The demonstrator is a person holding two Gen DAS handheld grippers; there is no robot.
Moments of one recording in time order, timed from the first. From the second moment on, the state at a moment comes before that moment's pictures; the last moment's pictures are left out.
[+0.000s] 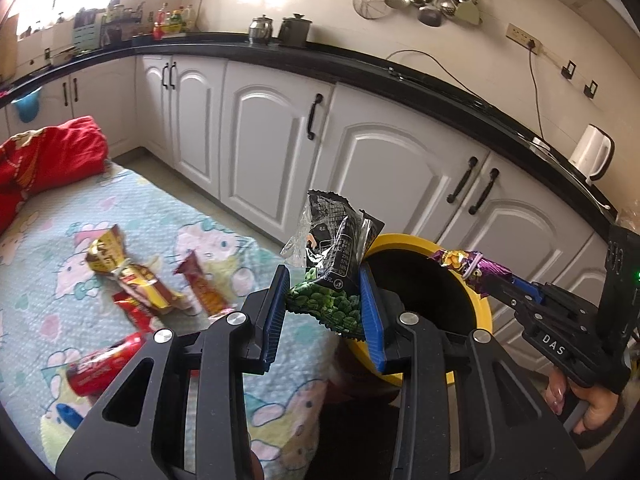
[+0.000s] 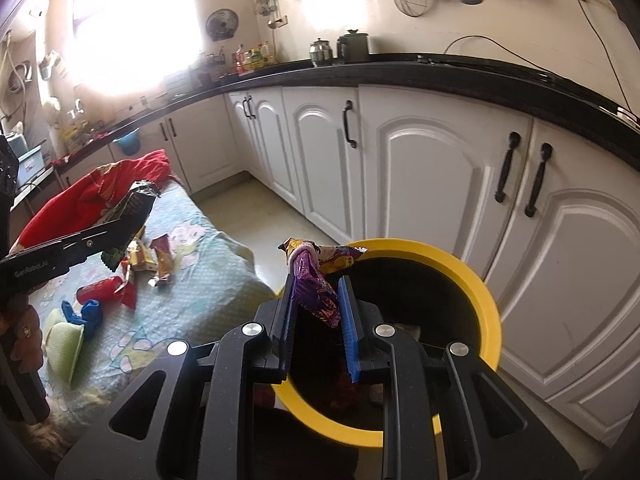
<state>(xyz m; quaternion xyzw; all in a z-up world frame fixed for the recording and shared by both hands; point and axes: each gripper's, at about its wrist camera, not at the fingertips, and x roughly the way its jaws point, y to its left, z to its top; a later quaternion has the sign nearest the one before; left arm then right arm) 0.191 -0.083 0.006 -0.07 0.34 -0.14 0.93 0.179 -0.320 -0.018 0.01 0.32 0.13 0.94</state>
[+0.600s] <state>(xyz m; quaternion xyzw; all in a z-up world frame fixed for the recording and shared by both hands) 0.203 -0.138 -0.005 -0.05 0.35 -0.18 0.92 0.181 -0.366 -0.032 0.03 0.33 0.09 0.94</state>
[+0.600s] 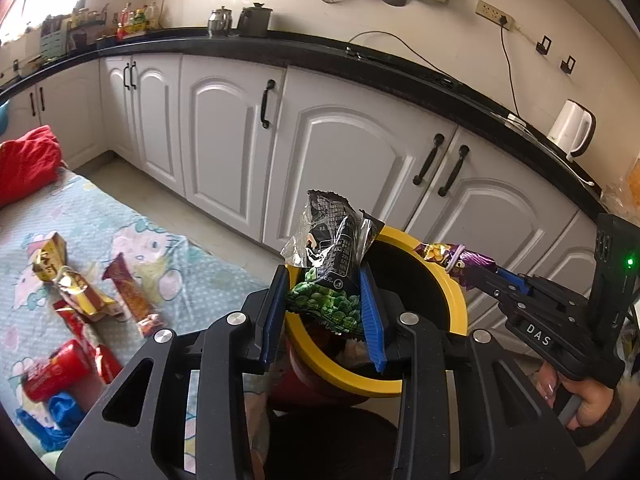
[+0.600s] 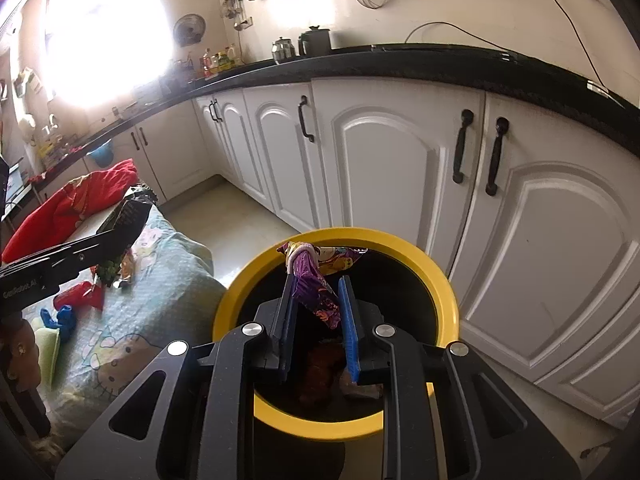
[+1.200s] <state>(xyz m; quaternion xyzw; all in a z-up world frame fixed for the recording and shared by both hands) 0.213 -0.174 -0.035 -0.04 0.38 -0.22 0.90 0.189 -0.389 -0.062 0.03 0.36 0.06 0.93</state>
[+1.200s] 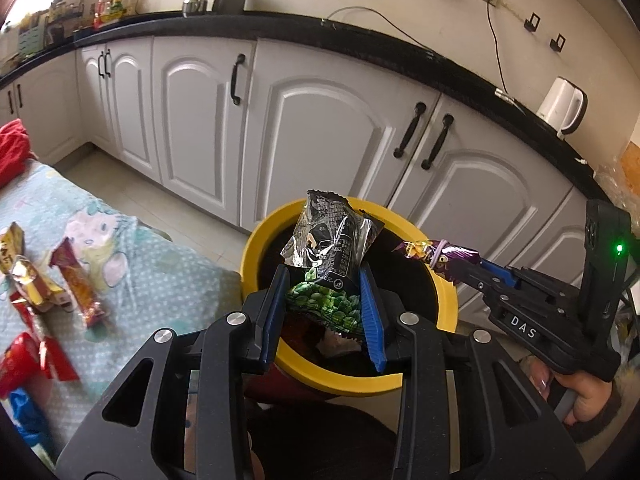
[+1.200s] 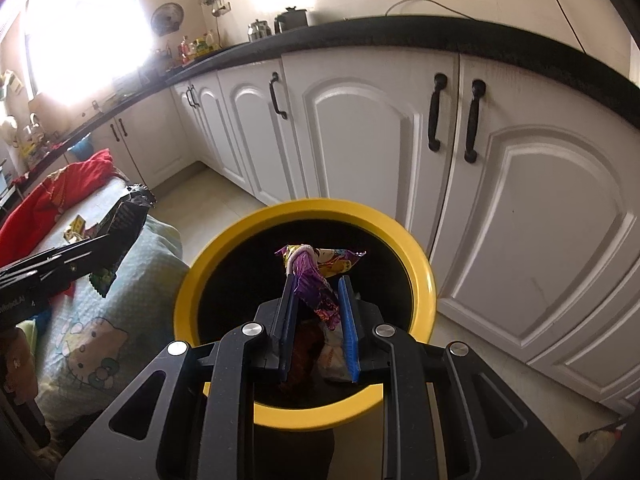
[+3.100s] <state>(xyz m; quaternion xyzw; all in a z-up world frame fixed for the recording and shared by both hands) 0.230 -0.169 -0.052 -0.04 0.40 -0.18 0.90 0.192 -0.400 -0.076 0.07 0.38 0.04 0.92</state>
